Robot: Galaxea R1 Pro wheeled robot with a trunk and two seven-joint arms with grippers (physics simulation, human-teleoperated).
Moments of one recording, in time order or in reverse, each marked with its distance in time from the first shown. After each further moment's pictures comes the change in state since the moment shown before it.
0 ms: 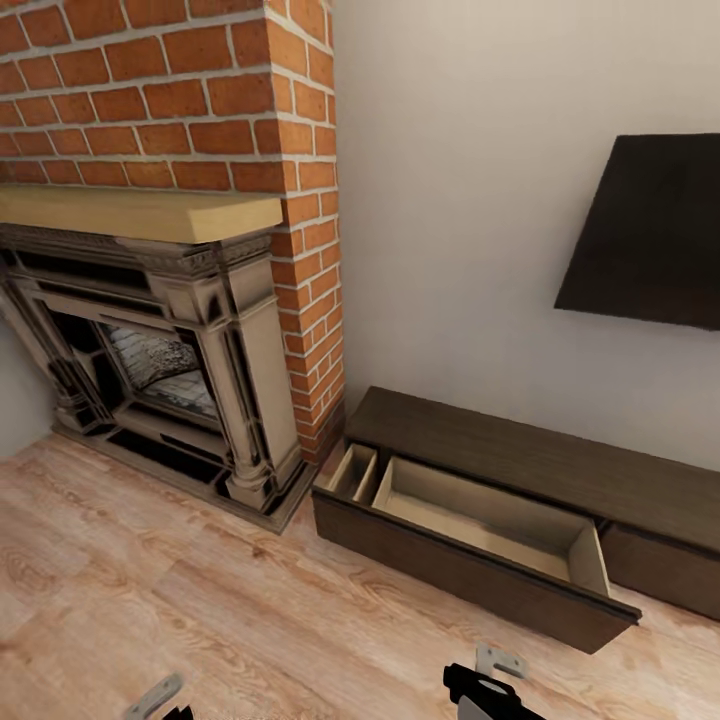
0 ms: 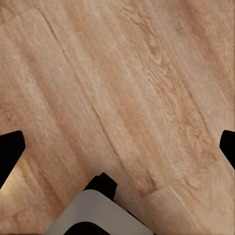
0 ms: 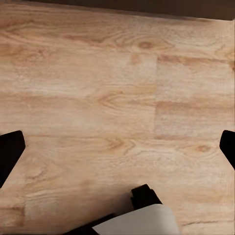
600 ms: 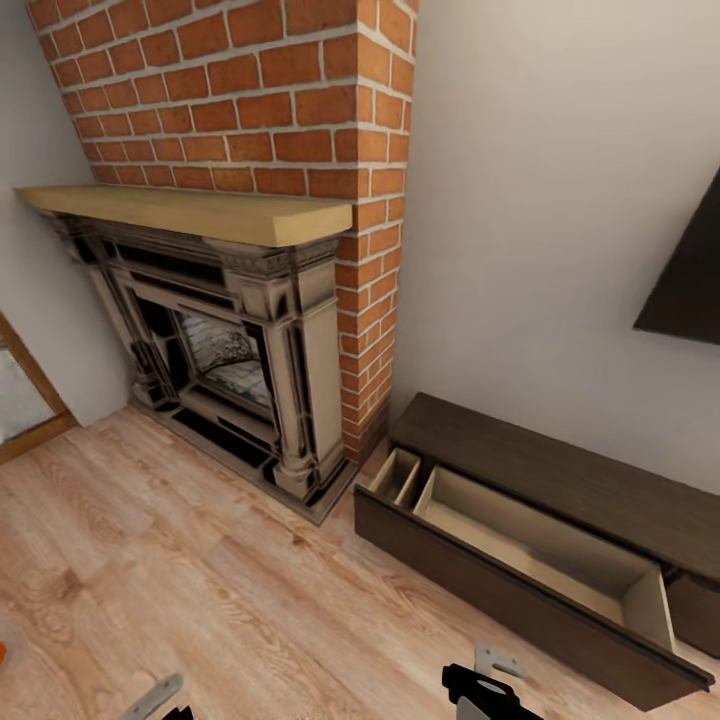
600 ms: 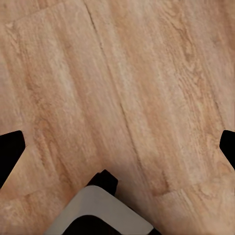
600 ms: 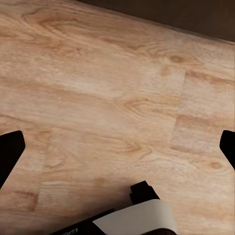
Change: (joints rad) left arm 0.000 0.001 0.000 0.000 0.001 0.000 -0.001; right arm 0.000 0.003 0.002 0.000 0.003 0.000 0.000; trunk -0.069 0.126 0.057
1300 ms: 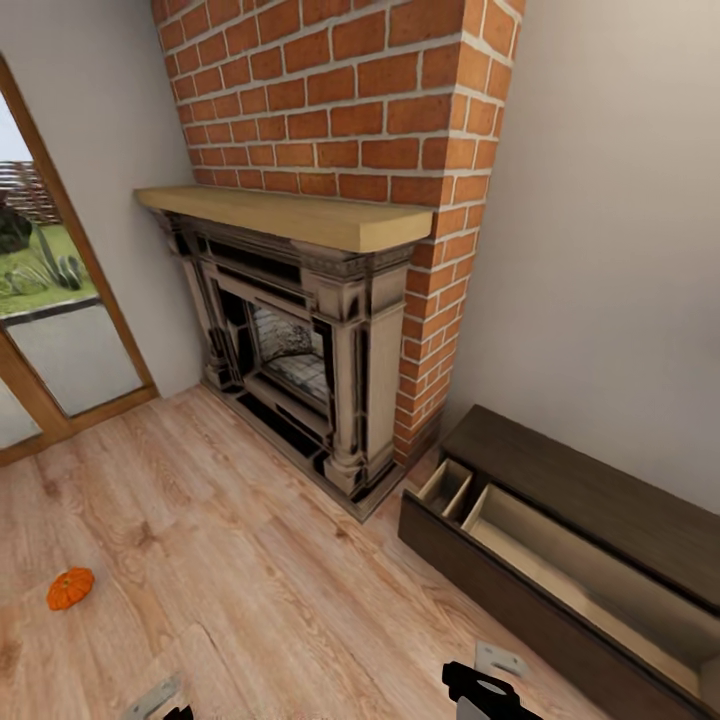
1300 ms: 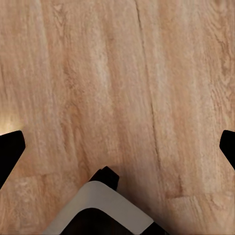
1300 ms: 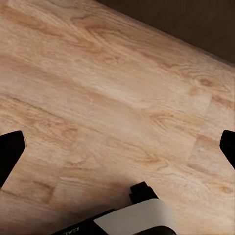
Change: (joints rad) left arm 0.000 0.000 0.000 -0.001 0.000 0.001 0.000; right arm 0.000 0.000 0.002 0.000 -0.001 -0.022 0.000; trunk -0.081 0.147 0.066
